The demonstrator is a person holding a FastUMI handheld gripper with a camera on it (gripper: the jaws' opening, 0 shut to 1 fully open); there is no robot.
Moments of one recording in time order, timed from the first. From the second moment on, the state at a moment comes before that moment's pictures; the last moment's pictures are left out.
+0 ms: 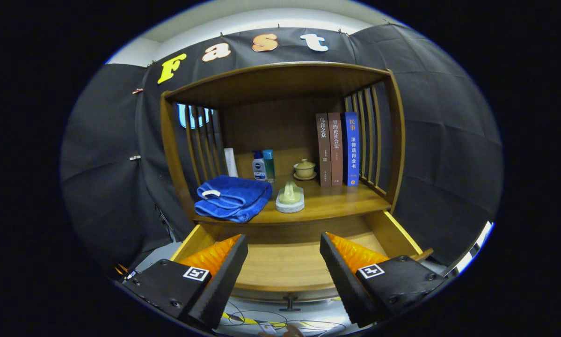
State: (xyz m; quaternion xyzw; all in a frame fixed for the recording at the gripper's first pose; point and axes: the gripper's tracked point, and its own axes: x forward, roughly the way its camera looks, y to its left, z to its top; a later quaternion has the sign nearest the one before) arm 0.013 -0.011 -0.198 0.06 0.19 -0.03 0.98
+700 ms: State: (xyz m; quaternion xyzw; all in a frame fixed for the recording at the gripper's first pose) arm -0.024 -0.015 -0.320 0.08 0.22 -0.04 0.97
